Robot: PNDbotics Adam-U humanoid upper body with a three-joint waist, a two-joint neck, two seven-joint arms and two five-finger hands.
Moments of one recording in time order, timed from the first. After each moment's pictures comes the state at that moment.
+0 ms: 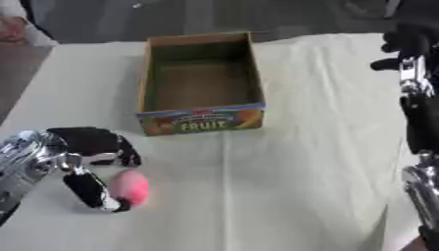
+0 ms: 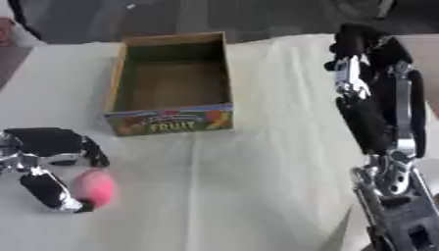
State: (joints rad) left arm -0.68 0.74 -0.52 -1.60 -0.76 -0.10 -0.76; right arm -0.38 -0.32 0.12 -1.98 0.09 -0.09 -0.39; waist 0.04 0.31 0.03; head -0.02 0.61
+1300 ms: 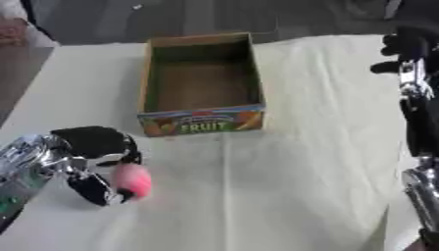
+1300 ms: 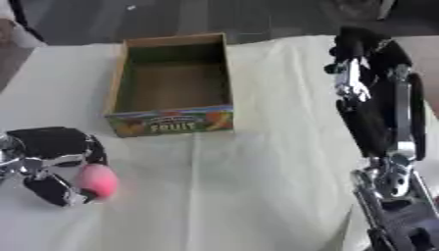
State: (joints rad) left arm -0.66 0.73 -0.52 -1.66 -0.74 -0.07 -0.71; right arm -0.38 -0.32 0.12 -1.98 0.08 -0.09 -0.39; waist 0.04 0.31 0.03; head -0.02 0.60
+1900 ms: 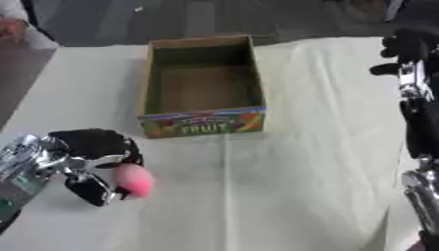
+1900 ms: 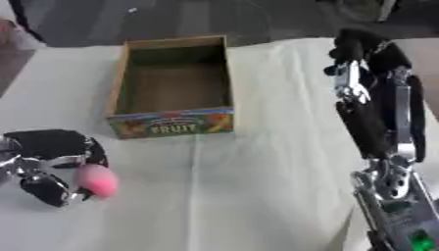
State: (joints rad) left arm -0.66 0.75 -0.50 -1.72 -0.67 -0.03 -0.74; right arm -0.38 -0.31 0.12 -1.98 0.08 -0.09 -0.39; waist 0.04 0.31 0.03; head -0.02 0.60
